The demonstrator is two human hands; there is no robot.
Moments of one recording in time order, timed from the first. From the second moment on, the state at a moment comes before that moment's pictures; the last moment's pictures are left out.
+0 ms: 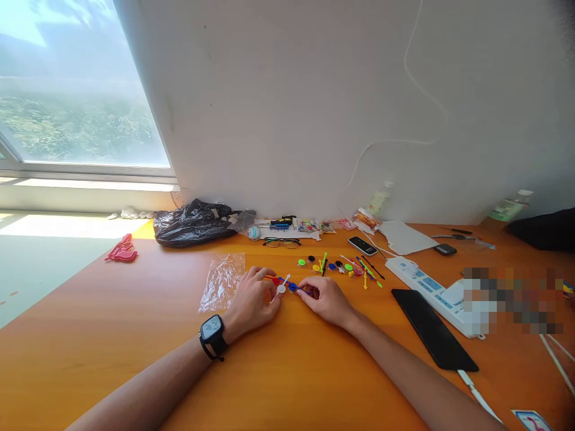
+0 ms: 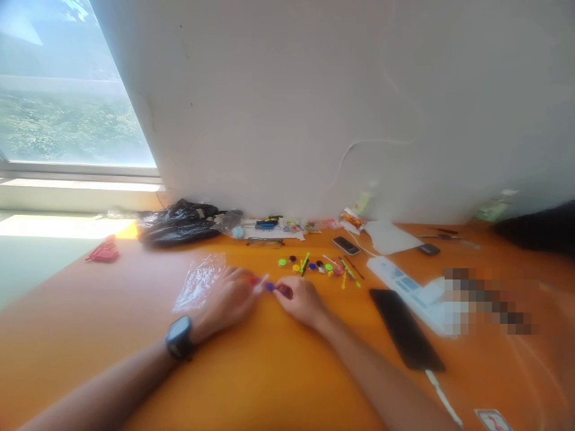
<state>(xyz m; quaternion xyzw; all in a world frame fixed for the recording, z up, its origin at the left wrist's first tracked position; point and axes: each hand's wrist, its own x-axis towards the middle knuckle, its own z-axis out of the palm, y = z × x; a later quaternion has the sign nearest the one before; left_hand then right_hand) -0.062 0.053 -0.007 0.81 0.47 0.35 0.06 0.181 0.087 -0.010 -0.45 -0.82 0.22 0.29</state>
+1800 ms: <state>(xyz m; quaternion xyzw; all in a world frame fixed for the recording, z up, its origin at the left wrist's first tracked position) -0.062 0.062 -0.010 0.78 0.46 0.41 0.15 0.167 0.078 -0.016 -0.44 -0.74 0.37 0.36</state>
